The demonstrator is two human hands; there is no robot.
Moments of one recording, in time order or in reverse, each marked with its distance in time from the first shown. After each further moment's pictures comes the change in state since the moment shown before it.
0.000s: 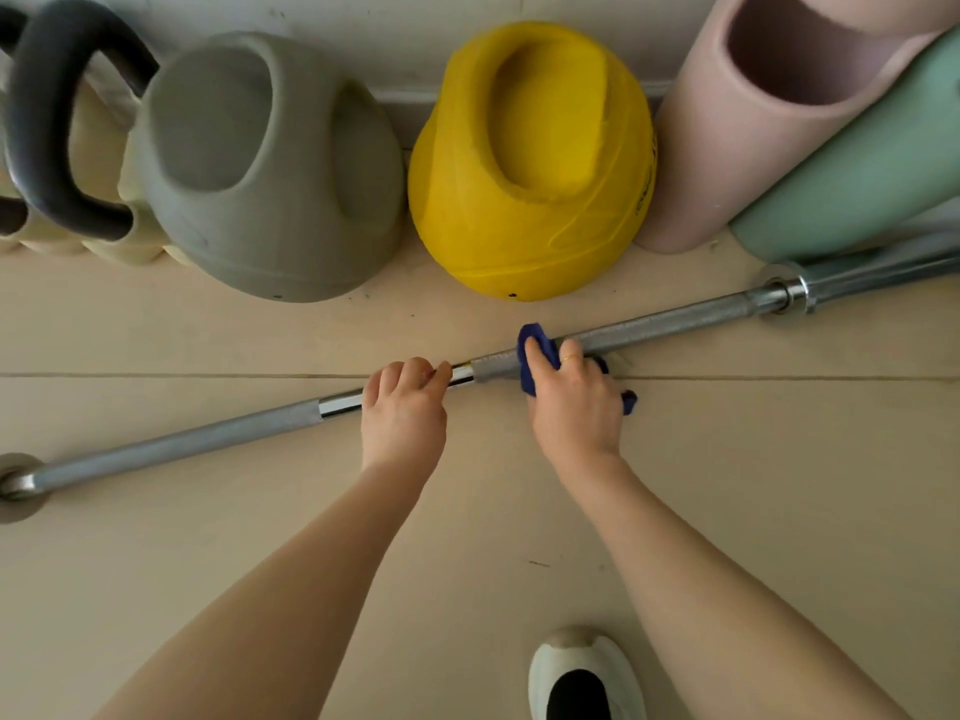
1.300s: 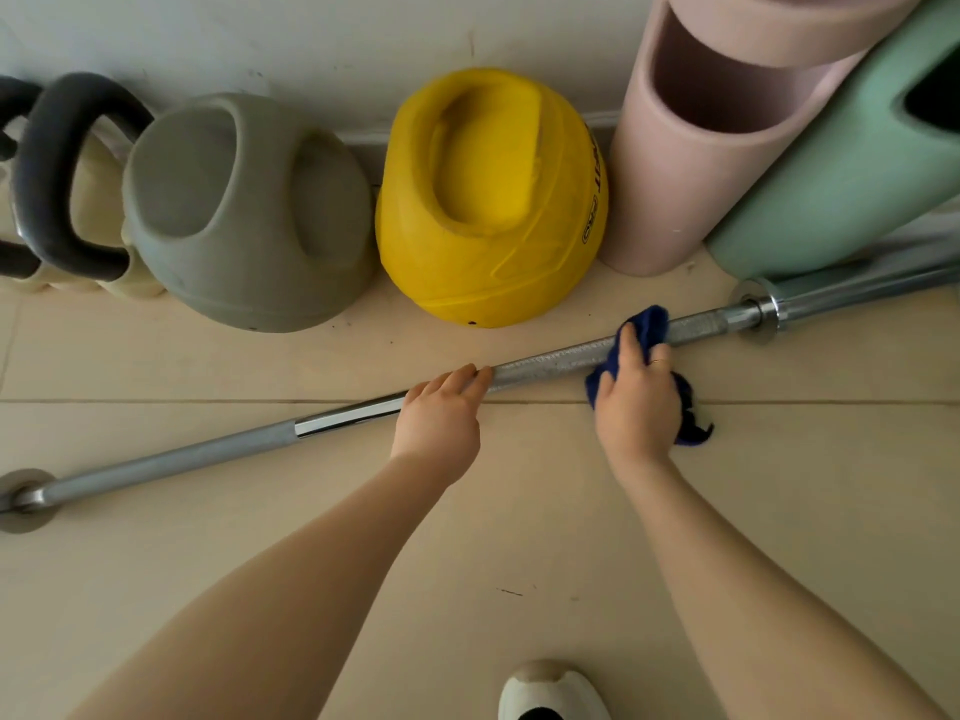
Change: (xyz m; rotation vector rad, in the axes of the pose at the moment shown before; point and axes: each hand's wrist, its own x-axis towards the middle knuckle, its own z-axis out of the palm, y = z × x) left_hand 0.027 0.063 -0.017 -0.035 -0.345 0.066; right_hand 0.019 0.088 0.005 0.424 0.025 0.409
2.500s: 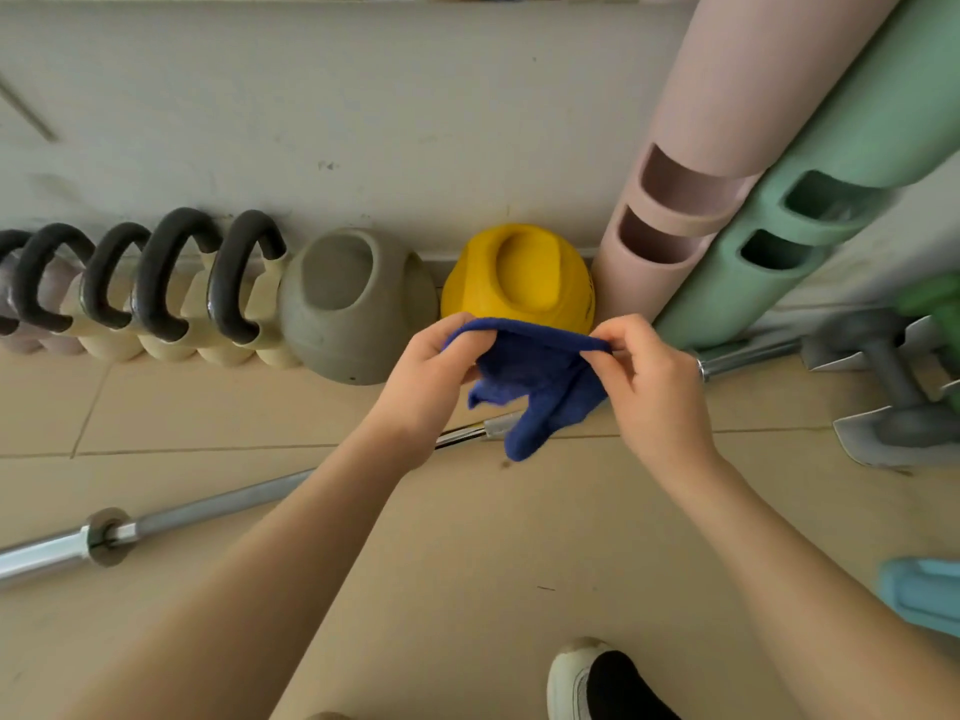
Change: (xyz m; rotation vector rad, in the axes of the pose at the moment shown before) left_hand -0.116 -0.026 -0.177 -1.431 0.177 0.260; right_hand -0.115 -0.116 -0.169 0.371 0.284 -0.549
